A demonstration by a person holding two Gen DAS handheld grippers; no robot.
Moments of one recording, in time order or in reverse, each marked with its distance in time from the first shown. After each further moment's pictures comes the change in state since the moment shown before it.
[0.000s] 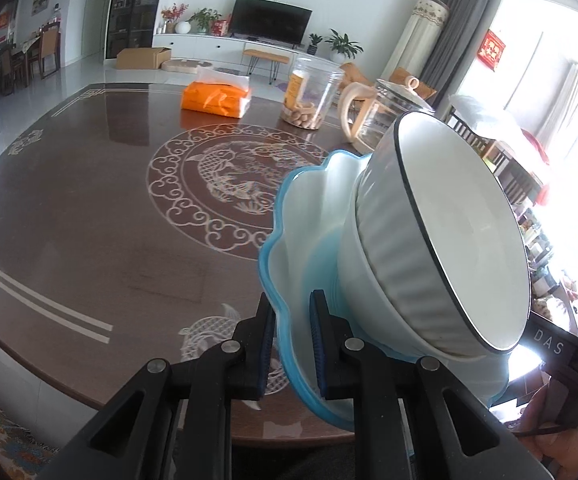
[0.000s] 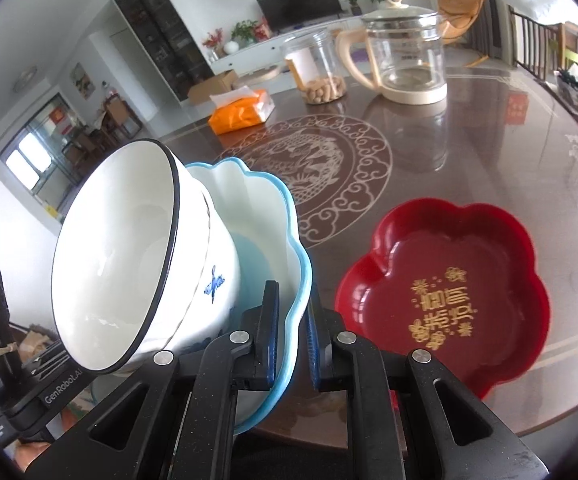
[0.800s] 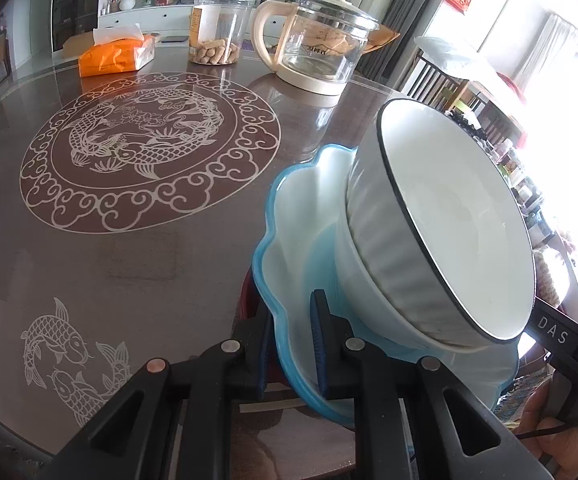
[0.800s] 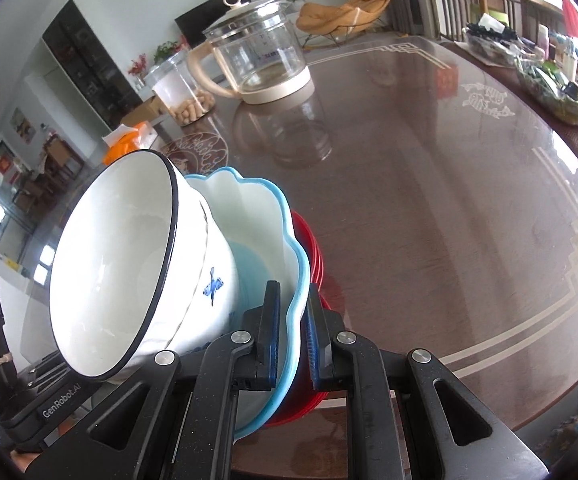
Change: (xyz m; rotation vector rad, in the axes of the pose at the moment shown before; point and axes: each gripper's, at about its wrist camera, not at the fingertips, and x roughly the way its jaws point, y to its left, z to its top) left arm 0.109 -0.102 -0.025 0.115 0.159 -0.056; right arm -0.003 -0.140 -0.007 0.161 -0.017 -0.143
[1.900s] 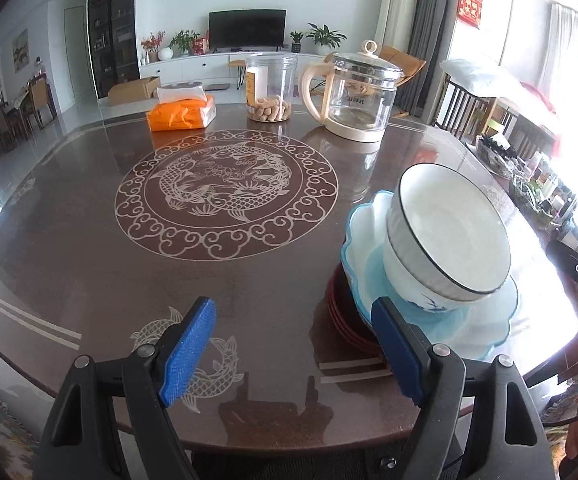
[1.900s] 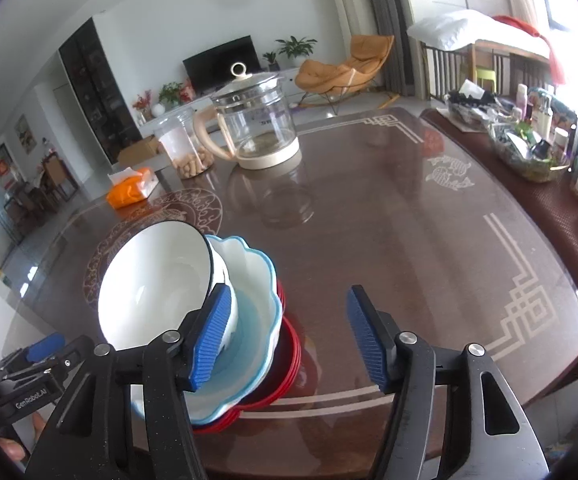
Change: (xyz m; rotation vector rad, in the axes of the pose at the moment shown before) left arm -0.087 0.008 -0.020 0.056 -0.161 0.213; right arm -0.083 0.003 -0.002 -0.088 -0.217 -0.085
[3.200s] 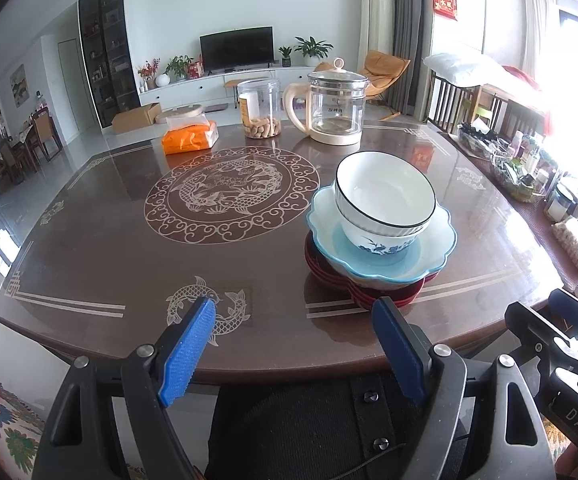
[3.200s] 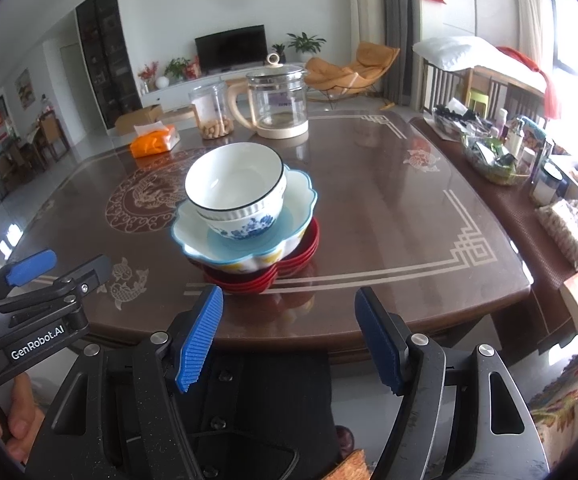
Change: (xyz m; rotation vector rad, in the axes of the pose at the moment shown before) left arm -0.091 -0.028 -0.043 0.080 -0.038 0.045; right arm -0.094 0.052 -0.074 -0.112 0.051 -0.074
